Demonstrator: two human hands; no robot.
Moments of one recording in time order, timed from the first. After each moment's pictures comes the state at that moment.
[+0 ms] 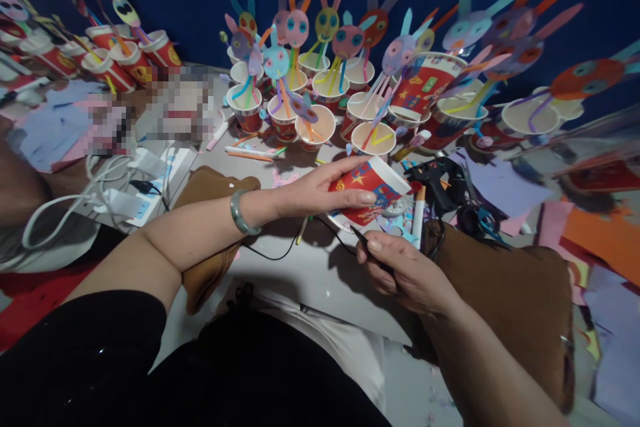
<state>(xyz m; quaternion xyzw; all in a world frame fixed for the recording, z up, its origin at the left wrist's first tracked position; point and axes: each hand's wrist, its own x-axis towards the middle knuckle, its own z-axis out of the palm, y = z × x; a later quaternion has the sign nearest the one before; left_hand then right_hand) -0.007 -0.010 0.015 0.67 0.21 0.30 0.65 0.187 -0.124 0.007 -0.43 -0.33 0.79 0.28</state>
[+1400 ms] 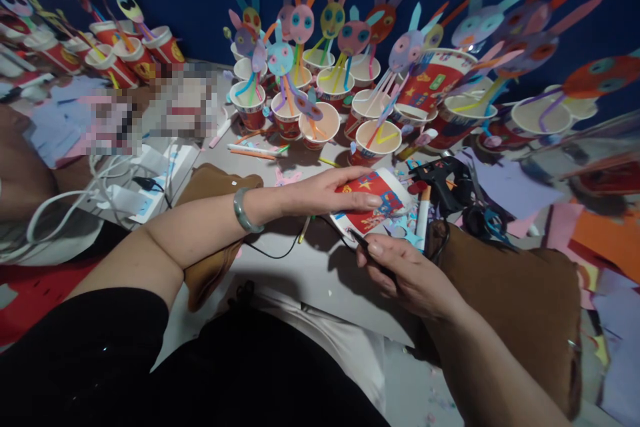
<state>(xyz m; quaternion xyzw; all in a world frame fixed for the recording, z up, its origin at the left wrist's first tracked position) -0.006 -0.010 0.015 0.65 0.23 0.22 0.69 0.185 -0.126 0.009 -0.43 -0.35 0.79 0.26</state>
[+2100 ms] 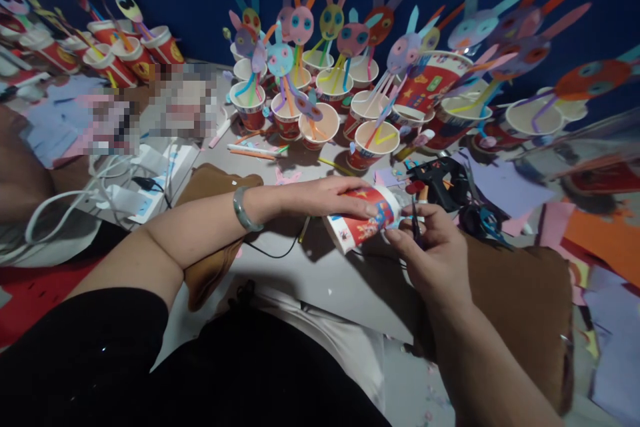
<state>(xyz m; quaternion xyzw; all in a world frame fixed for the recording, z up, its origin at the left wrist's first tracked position) -0.006 -0.012 0.018 0.60 0.27 0.13 0.74 0.198 -0.116 0.002 -0.56 -0.50 0.44 0.49</state>
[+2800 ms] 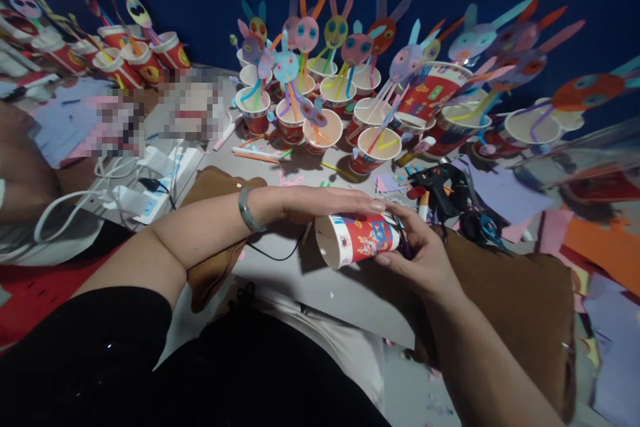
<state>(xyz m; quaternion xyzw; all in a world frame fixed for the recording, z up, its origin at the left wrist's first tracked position) -0.007 -0.011 0.012 0.54 0.21 0.11 0.81 0.203 -0.106 -0.008 -0.48 -0.59 0.48 0.43</state>
